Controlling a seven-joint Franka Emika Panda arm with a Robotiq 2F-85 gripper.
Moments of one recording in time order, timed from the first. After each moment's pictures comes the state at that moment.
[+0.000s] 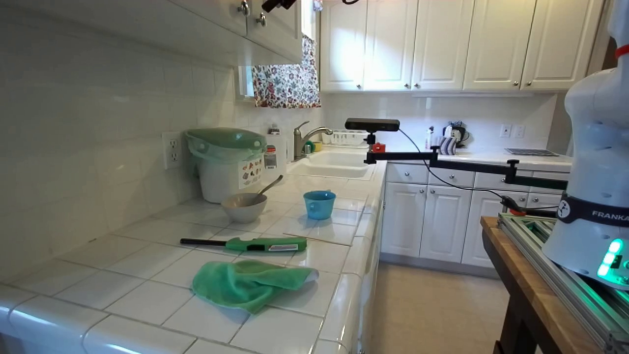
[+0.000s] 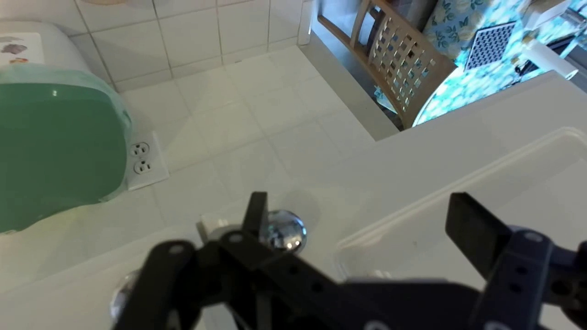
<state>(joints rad) 0.01 -0.02 -0.03 -1.71 0.63 2.31 -0.25</state>
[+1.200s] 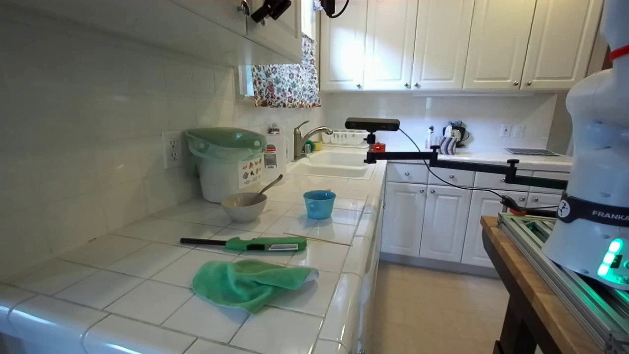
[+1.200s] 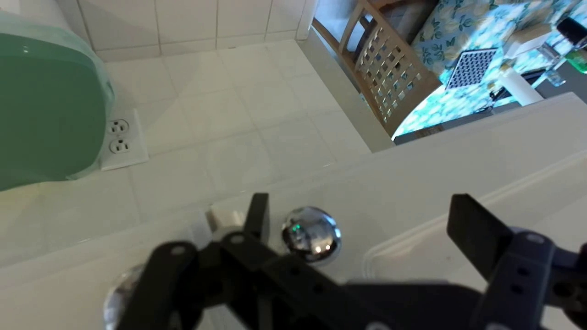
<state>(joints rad) -0.02 0.07 -0.03 -1.65 0.73 2.30 -0.47</state>
